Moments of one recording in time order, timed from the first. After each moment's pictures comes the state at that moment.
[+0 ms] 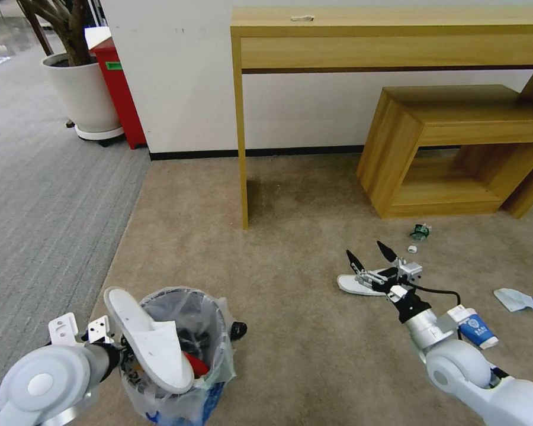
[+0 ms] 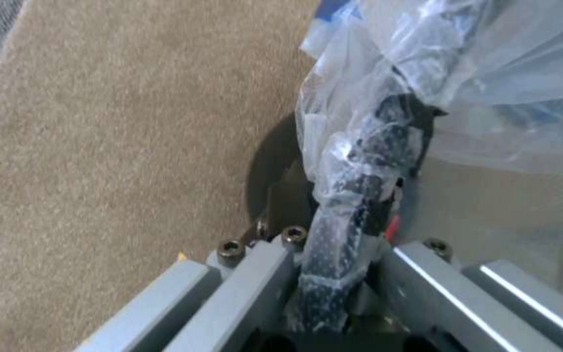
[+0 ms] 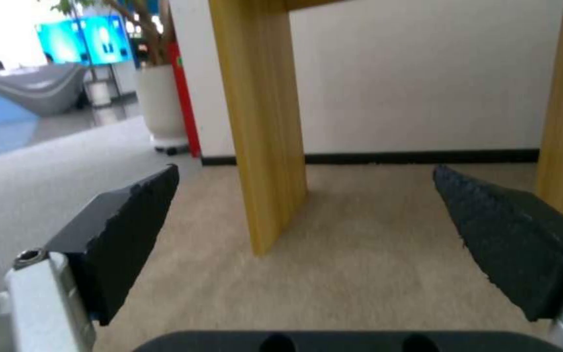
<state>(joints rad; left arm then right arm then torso) 1.55 -0.86 -0.68 -2.26 -1.75 0.69 -1.12 -1.23 0.61 0.04 1.78 0.88 0.54 0.02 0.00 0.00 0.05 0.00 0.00</state>
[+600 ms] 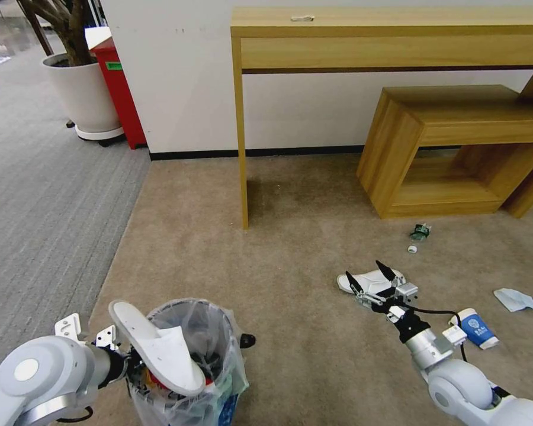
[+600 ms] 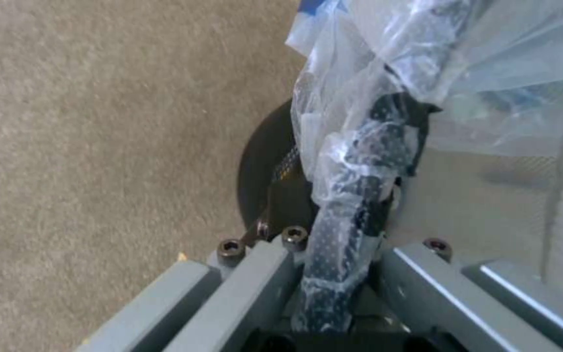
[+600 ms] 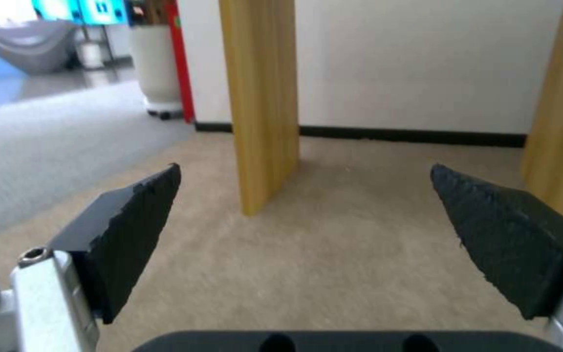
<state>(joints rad) 1.55 -0.82 -0.68 -2.27 -2.06 0.71 -1.25 -1.32 0.60 0.07 1.76 0.79 0.54 0.04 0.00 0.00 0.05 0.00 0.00</state>
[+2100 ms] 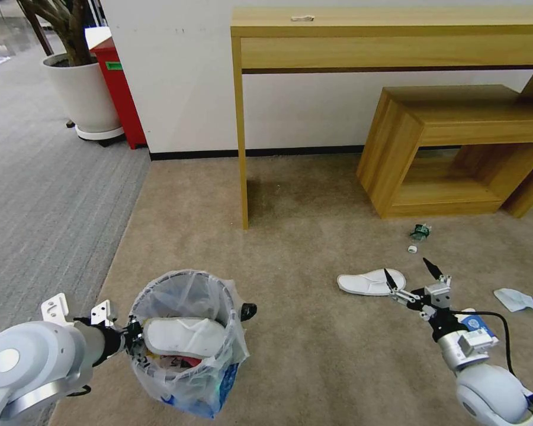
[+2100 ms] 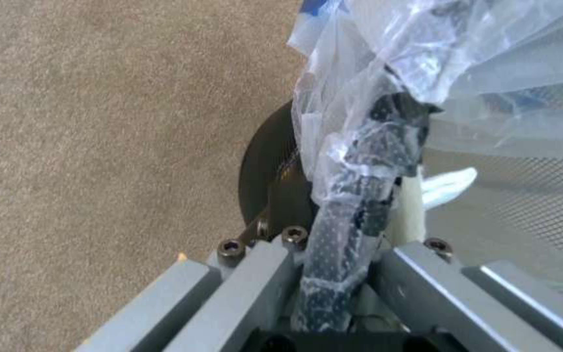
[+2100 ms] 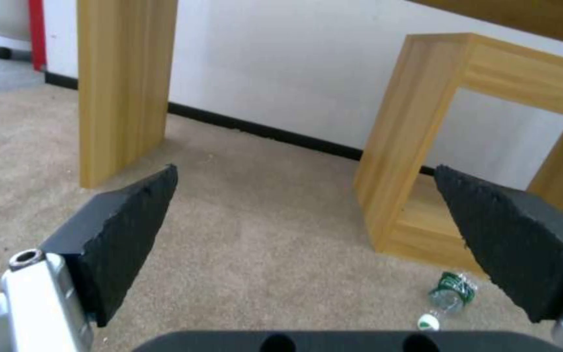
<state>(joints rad) 1.49 -0.86 -0.75 -2.30 -2.01 0.71 -1.20 -1.45 0.64 0.29 1.76 0.50 0.43 0.31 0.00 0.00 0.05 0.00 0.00</state>
